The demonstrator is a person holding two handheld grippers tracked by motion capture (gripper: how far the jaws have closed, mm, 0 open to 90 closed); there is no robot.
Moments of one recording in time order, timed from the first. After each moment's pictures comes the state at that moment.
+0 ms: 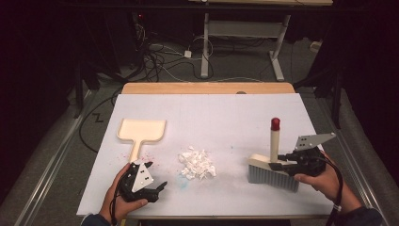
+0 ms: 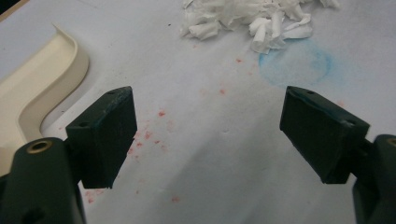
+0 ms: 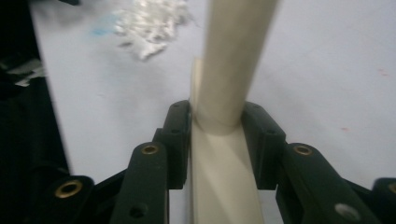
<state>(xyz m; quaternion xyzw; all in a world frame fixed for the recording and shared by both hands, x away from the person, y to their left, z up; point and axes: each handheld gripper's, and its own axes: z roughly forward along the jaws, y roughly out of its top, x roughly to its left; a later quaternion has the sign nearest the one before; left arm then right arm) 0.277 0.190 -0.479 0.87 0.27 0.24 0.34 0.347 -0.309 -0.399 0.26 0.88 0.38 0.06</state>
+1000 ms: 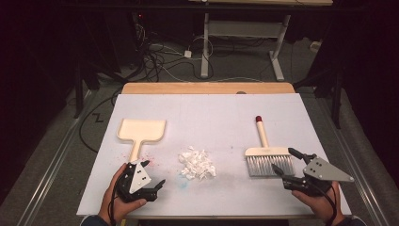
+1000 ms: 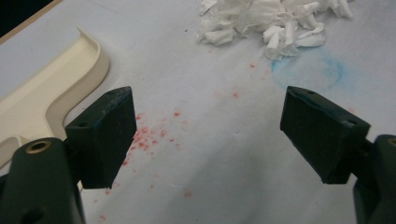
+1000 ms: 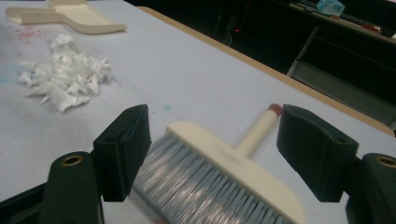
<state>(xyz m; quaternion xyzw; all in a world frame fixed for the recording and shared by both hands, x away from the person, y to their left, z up) 0.273 0.193 -0.477 0.85 0.29 0.27 0.35 0.277 -0.302 -0.420 0.29 0.77 0.45 0.34</state>
